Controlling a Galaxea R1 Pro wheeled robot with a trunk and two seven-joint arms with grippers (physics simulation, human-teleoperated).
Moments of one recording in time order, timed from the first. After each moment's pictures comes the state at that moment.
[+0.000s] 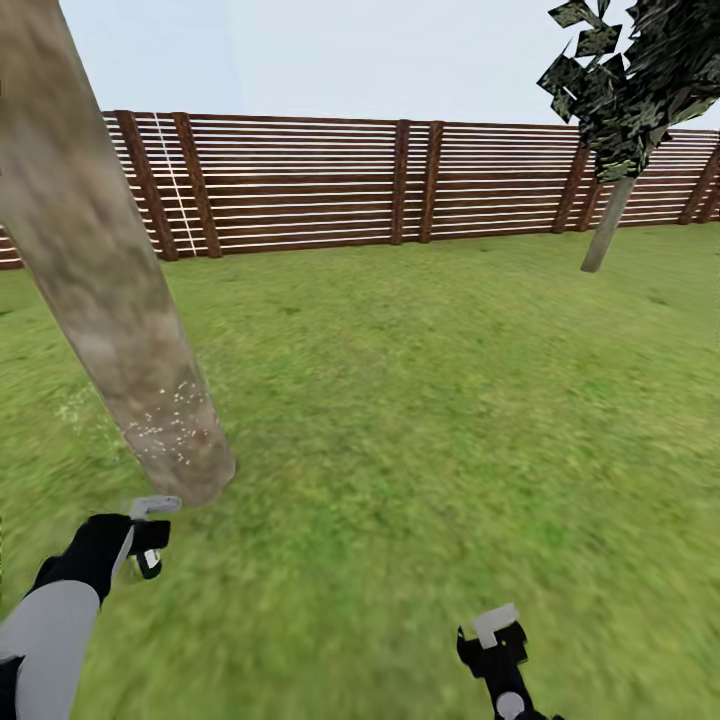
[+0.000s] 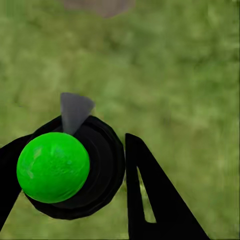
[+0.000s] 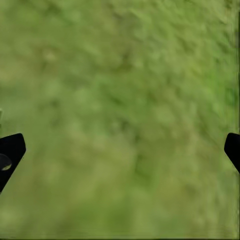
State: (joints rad) left arm -0.79 0.21 0.50 -0.52 -0.47 0.53 -0.22; right arm -0.49 0.03 0.13 -0.14 0.33 -0.32 -0.36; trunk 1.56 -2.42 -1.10
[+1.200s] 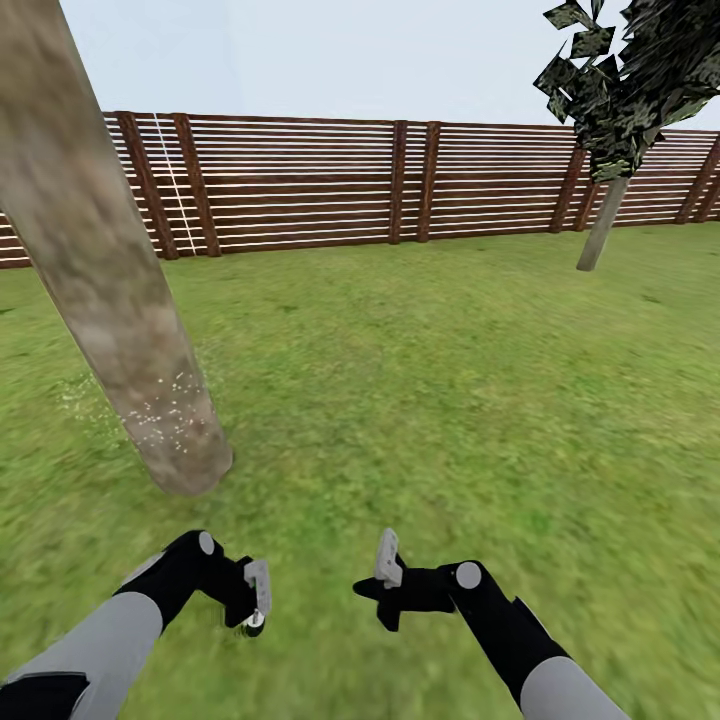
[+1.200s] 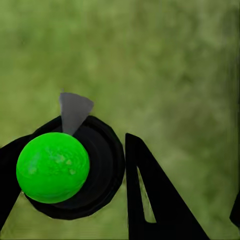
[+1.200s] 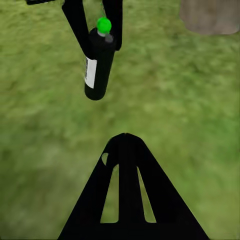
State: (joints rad) left arm -0.76 0.08 -0.01 -0.43 -0.98 0.01 -1.03; right arm -0.55 0.05 0.25 -0.73 0.40 -0.16 0.93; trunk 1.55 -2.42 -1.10
